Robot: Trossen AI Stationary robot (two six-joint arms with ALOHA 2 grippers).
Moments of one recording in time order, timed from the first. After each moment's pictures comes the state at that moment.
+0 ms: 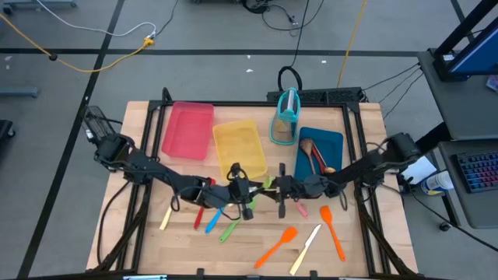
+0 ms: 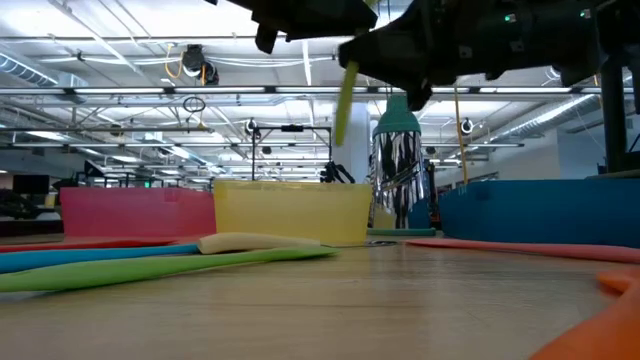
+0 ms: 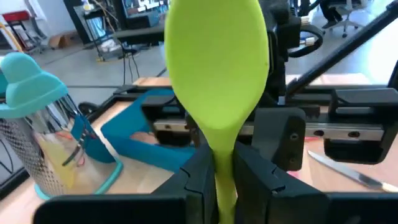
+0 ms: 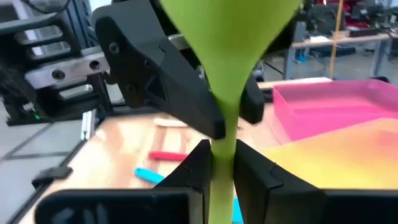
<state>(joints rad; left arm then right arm) -0.38 1.72 1.04 0.41 -0.63 -0.04 0.33 1.62 0.59 0.98 0.35 0.13</state>
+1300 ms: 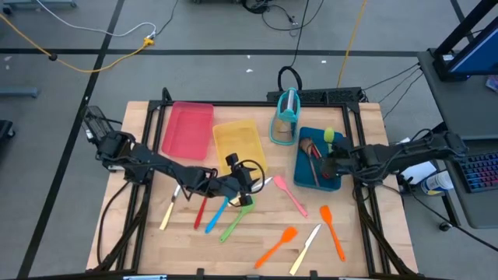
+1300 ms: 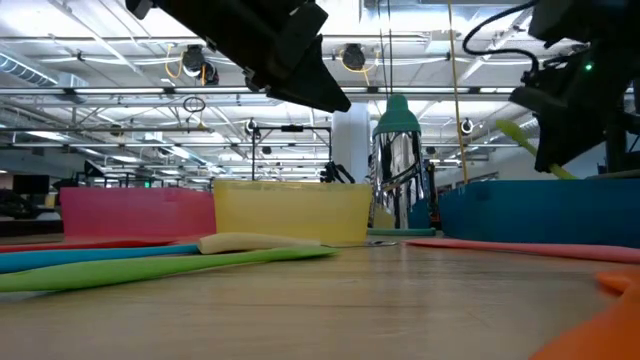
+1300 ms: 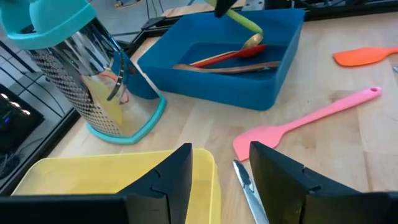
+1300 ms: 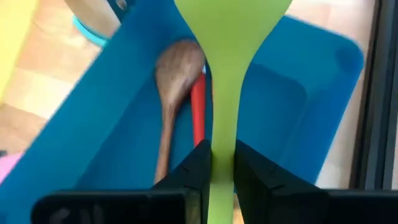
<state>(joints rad) -0.26 1.72 1.04 0.13 -0.63 -0.08 0.12 0.88 0.58 -1.05 0.59 1.32</state>
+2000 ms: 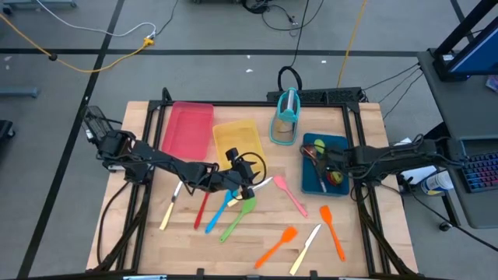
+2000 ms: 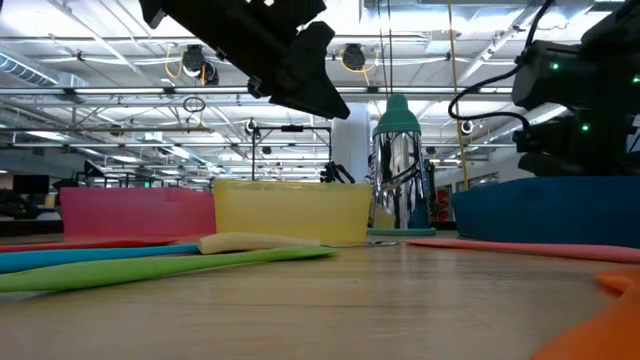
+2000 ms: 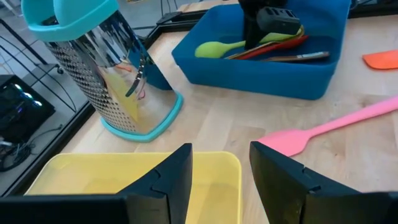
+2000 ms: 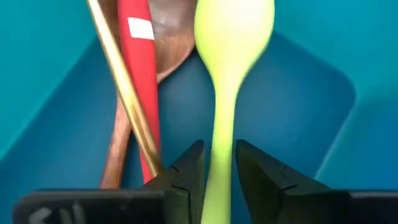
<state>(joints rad) -0.21 1.72 1.04 0.13 -0.63 -0.08 -0.08 0.95 0.37 -0.74 0.39 0.95</state>
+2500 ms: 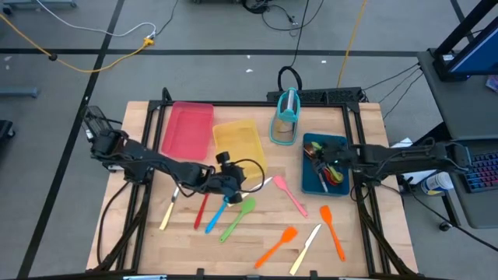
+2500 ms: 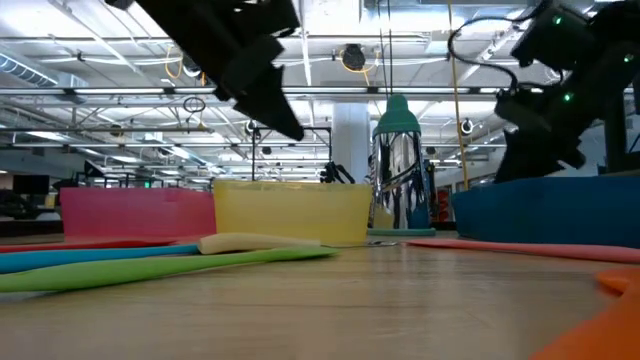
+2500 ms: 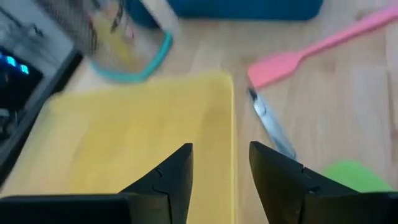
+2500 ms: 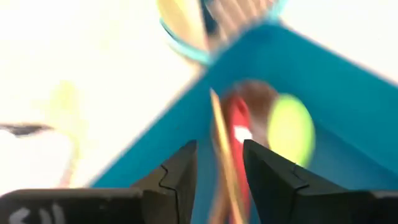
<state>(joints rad) -0.25 1.64 1.04 -0.24 -0.58 -0.22 -0.10 0.77 0.37 -0.45 0.39 0.72</state>
